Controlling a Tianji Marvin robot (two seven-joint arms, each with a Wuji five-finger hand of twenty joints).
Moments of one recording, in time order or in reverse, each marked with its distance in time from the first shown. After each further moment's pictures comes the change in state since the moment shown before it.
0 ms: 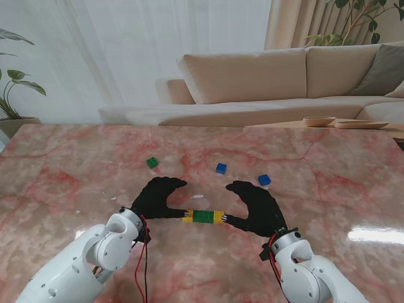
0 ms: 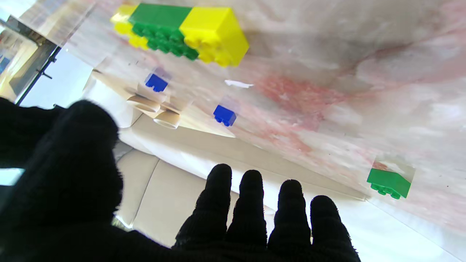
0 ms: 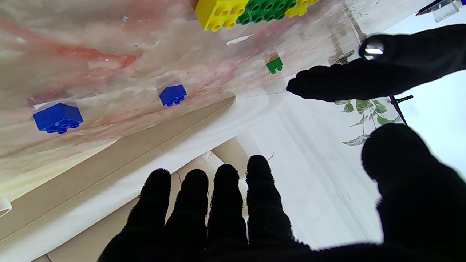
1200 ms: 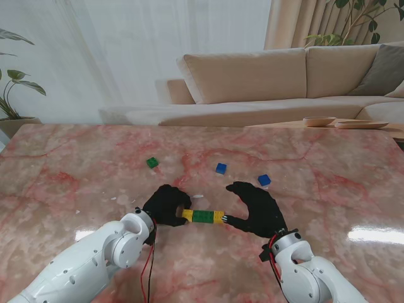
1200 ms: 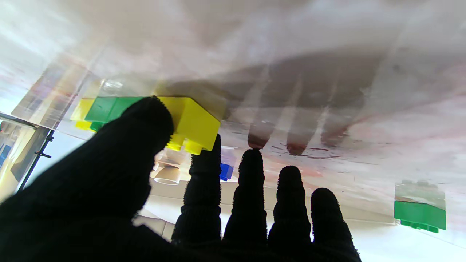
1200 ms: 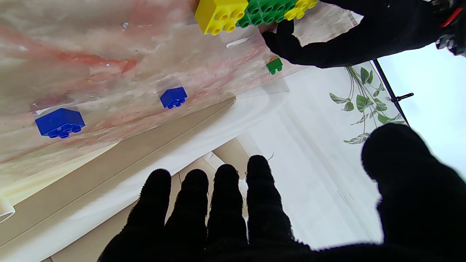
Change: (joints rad) left arm -0.177 0.006 0.236 0.182 0.112 0.039 0.017; right arm -0.002 -0.001 -0.002 0.010 0.012 -0.006 -0.010; left_hand 0.085 -0.105 0.471 -0.040 0.092 -0.172 0.667 0.569 0.160 -0.002 0.088 0.157 0.070 -0.001 0.110 0.091 0.000 0.015 0.139 0.034; right_hand 0.000 0.000 0.000 0.000 0.000 0.000 0.000 0.000 0.000 0.000 0.000 0.000 0.000 0.000 0.000 0.000 0.000 0.000 0.000 0.000
